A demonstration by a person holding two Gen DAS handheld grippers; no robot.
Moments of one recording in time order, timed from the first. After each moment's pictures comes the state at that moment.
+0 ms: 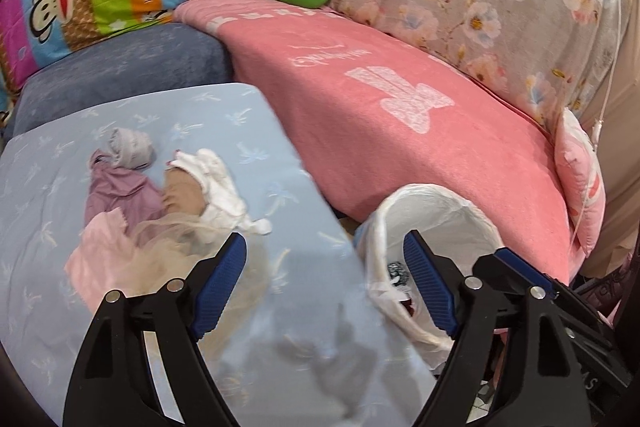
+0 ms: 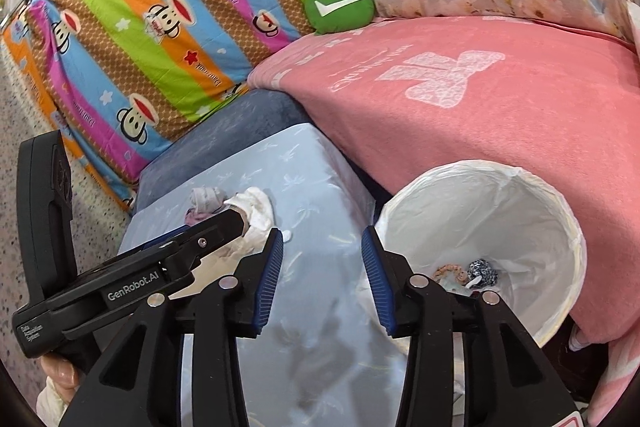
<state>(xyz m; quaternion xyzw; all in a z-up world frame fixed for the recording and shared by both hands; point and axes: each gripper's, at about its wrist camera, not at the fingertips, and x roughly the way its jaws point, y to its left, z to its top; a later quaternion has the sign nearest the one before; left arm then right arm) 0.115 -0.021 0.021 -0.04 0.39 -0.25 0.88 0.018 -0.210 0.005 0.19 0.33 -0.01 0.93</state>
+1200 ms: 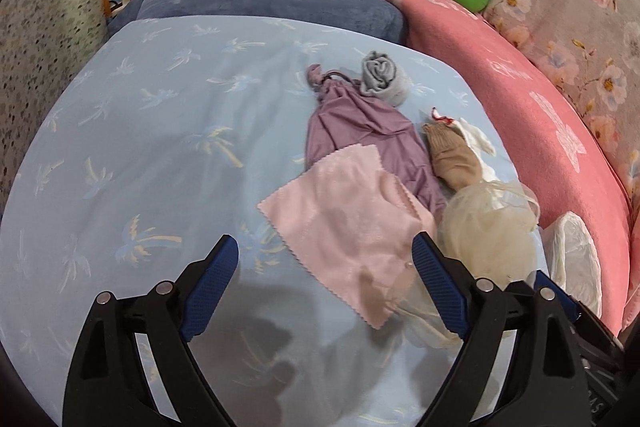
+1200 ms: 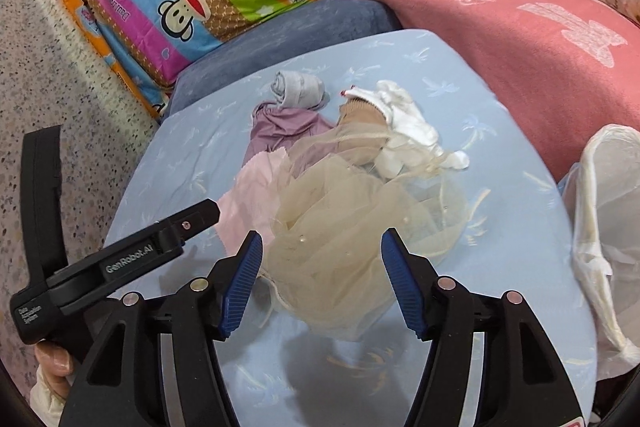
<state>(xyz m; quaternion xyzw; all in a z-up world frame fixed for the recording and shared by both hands) 0.153 0.168 -0.055 -0.12 0.46 -0.07 0.88 0.111 -0.035 -0.080 0.13 0.44 0.08 0.89</state>
